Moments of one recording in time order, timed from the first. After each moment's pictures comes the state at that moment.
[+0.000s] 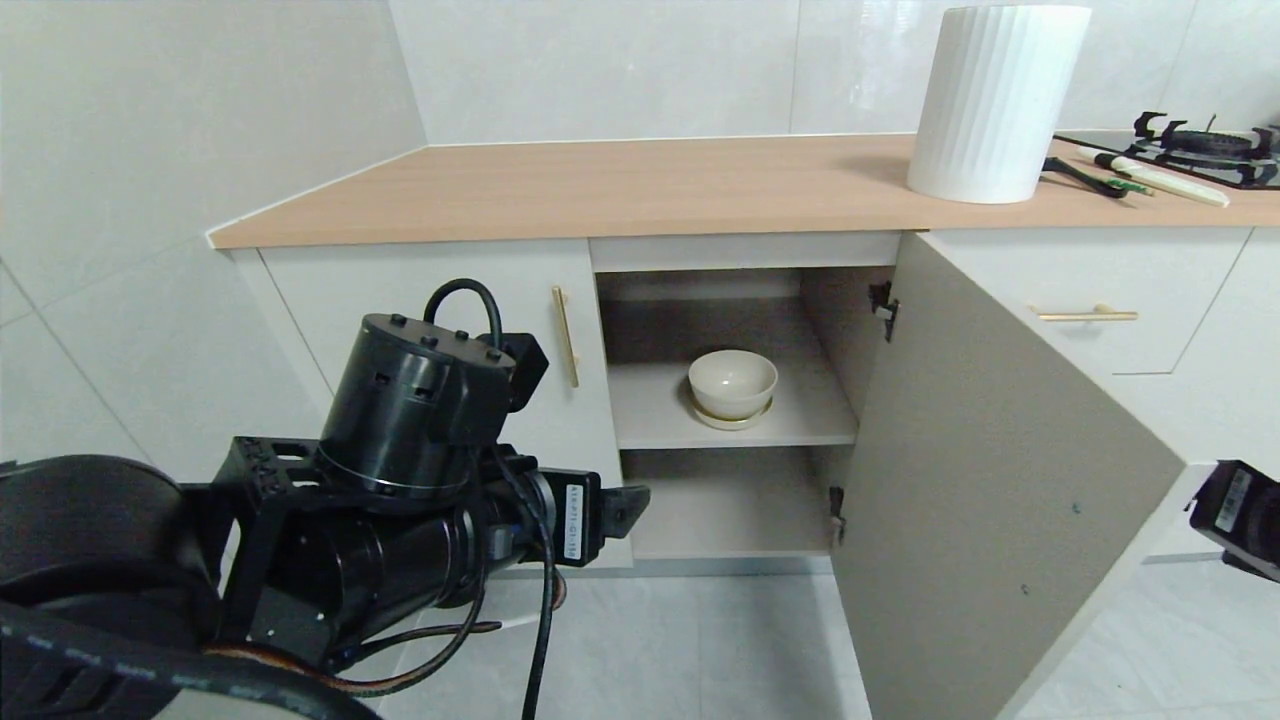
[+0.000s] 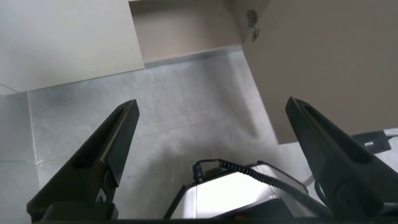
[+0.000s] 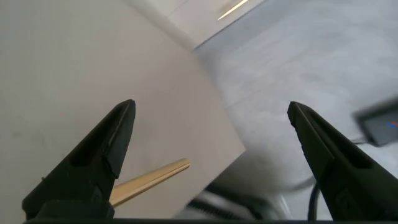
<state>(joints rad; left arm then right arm) -0.75 1.60 -0.91 -0.09 0.30 -0.40 0.03 1.32 -0.66 0.02 -0.07 0.56</state>
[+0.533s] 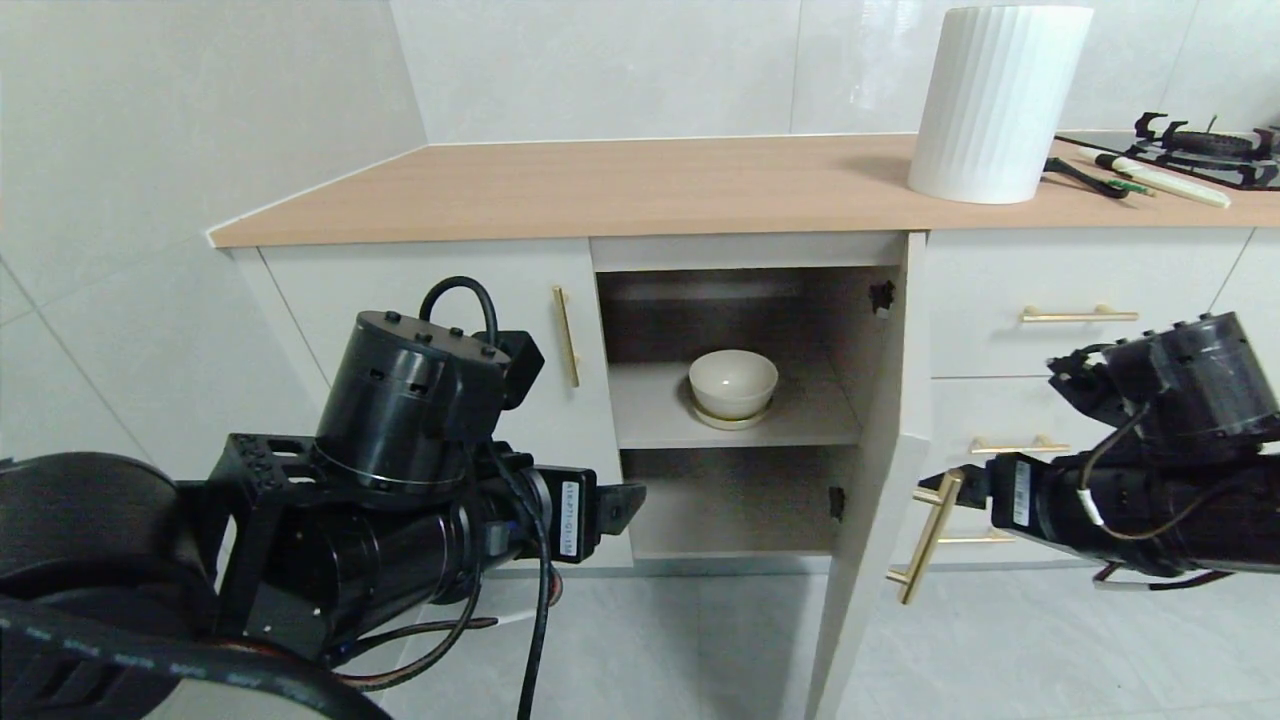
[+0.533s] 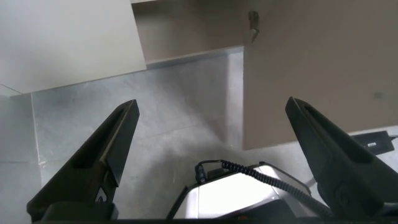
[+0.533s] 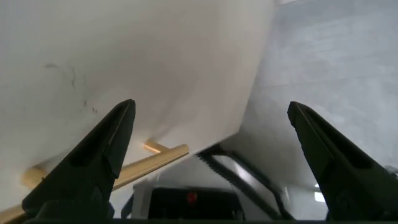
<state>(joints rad) -0.74 1.60 -0.91 -0.09 0.31 -0.39 0.42 1.54 -0.84 0.01 -0.06 0.57</state>
